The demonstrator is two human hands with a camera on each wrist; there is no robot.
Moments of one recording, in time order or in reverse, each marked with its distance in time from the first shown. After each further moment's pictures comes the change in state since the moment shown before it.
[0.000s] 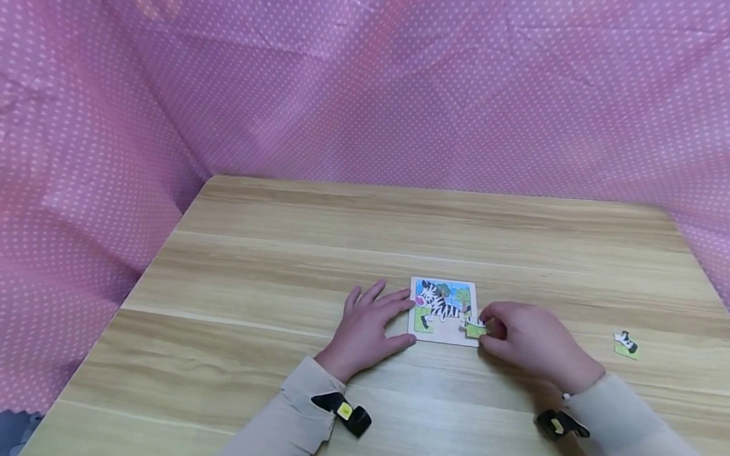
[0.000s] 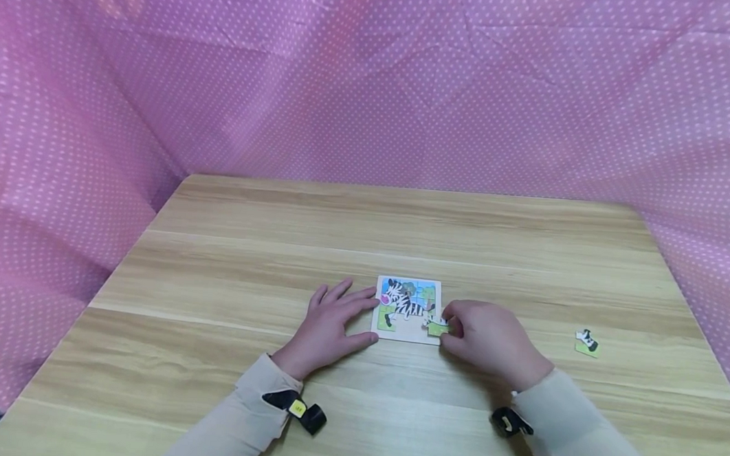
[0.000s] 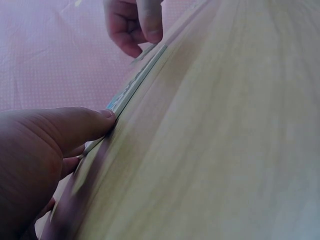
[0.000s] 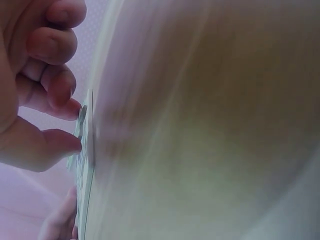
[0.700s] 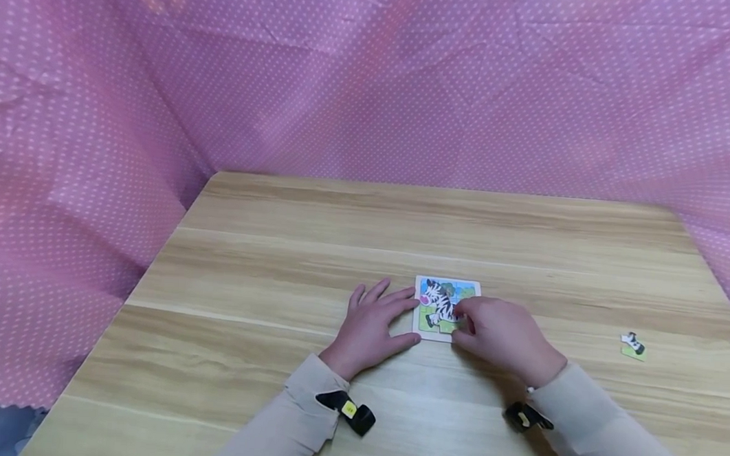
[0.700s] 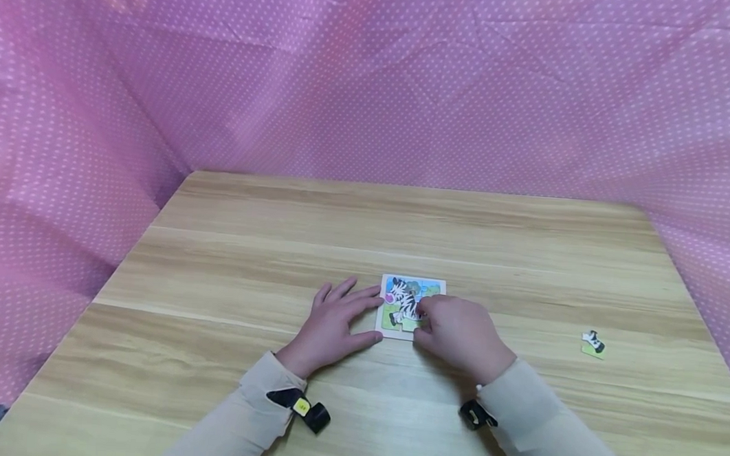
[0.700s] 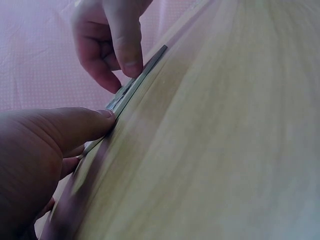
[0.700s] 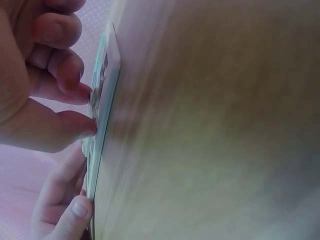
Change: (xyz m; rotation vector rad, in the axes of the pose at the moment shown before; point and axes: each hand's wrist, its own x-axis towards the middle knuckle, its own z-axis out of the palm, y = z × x) left_hand -0.003 0.002 -0.001 0.013 -0.009 0.007; right_hand 0.024 -0.040 0.012 -0.071 -0.024 -0.016
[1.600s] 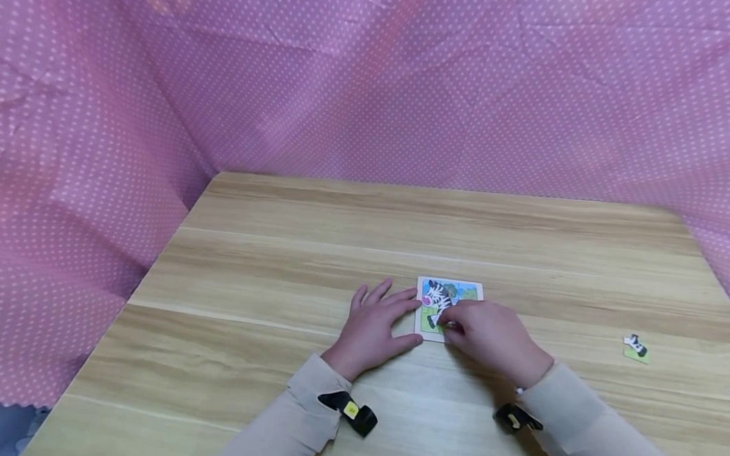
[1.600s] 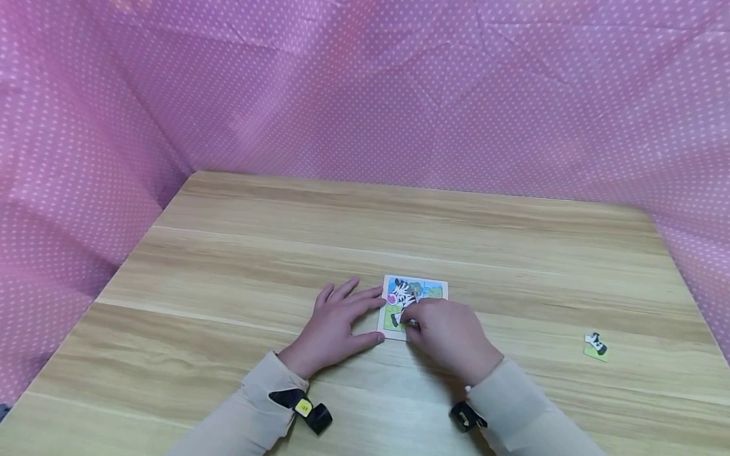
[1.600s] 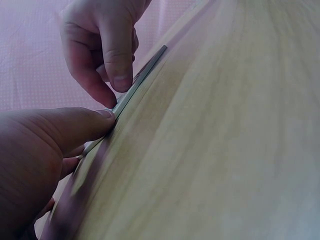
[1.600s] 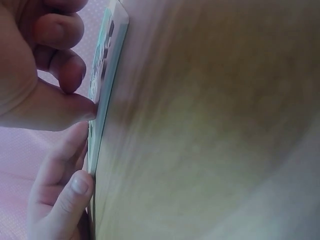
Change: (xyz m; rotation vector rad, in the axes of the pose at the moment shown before) left_hand 0.000 0.001 -0.002 0.024 -0.007 0.000; right_hand 0.007 -0.014 0.007 -0.020 0.027 -0.091
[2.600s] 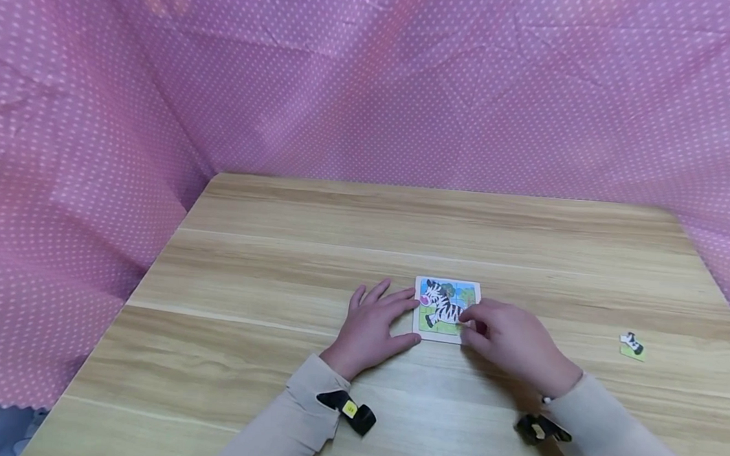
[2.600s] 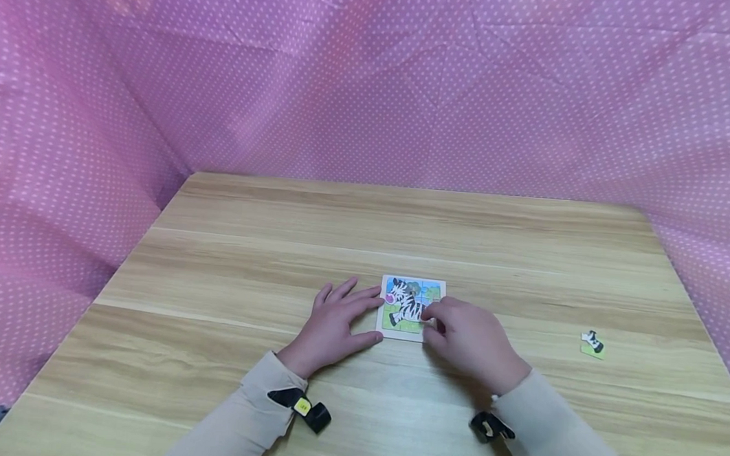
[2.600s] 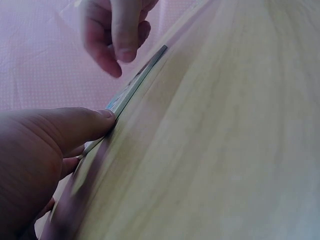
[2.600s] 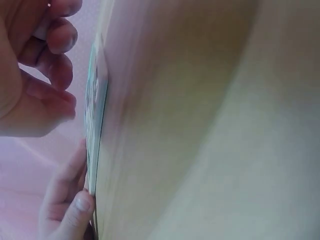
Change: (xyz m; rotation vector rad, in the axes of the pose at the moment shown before) left_hand 0.000 -0.001 -0.001 -0.022 0.012 0.009; right_hand -0.024 0.021 -0.004 0.093 0.058 0.069
